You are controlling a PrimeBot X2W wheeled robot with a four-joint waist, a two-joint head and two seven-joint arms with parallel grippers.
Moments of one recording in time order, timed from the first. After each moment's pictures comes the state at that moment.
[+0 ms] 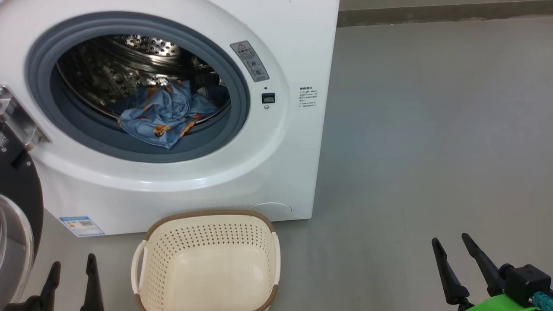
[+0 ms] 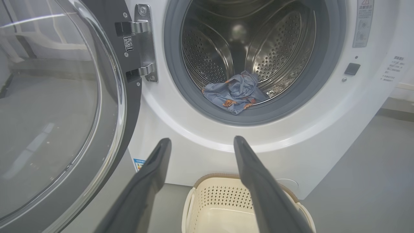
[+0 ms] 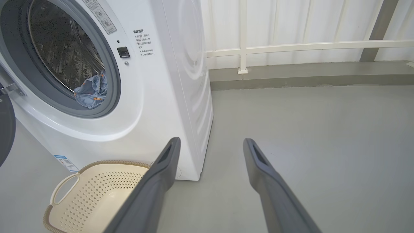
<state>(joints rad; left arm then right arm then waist) 0.04 0.11 0.14 0.23 -0.28 -0.13 -0.26 0.05 -0.21 0.02 0.19 0.32 0.13 -0.26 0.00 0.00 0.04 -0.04</state>
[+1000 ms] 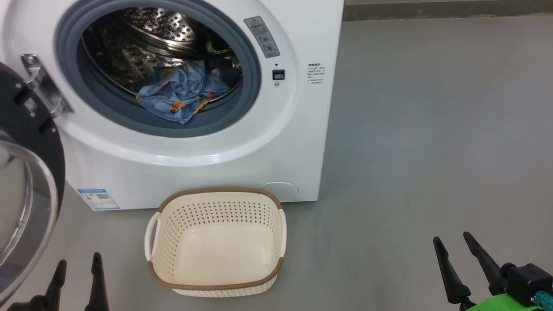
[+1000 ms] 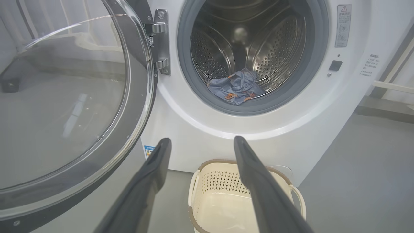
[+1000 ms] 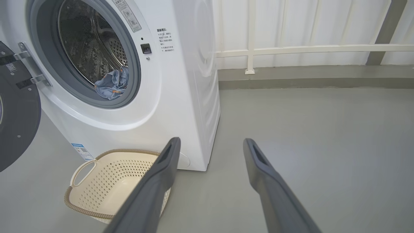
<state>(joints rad) 0.04 0.11 0.13 0.22 -0.29 -0.13 -0.26 0.05 -0.22 0.02 0.18 0.32 0.13 -0.26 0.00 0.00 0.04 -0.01</state>
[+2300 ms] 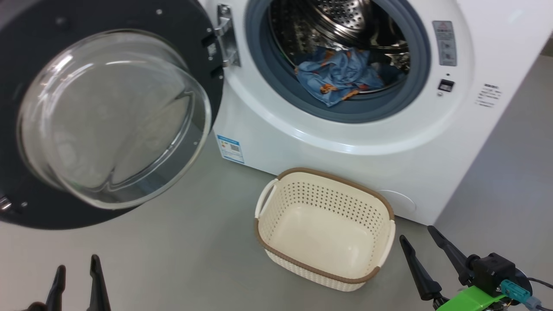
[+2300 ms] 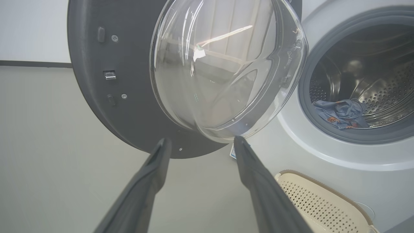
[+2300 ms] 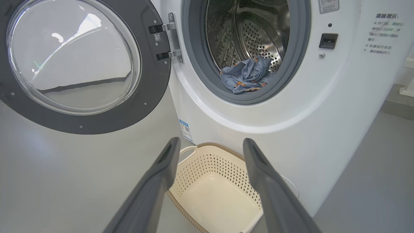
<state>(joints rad) 0.05 0.04 0.17 0.19 -0.31 -0.13 -0.26 -0.02 -0.25 0.18 0.21 0.32 0.13 -0.26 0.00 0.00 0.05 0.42</state>
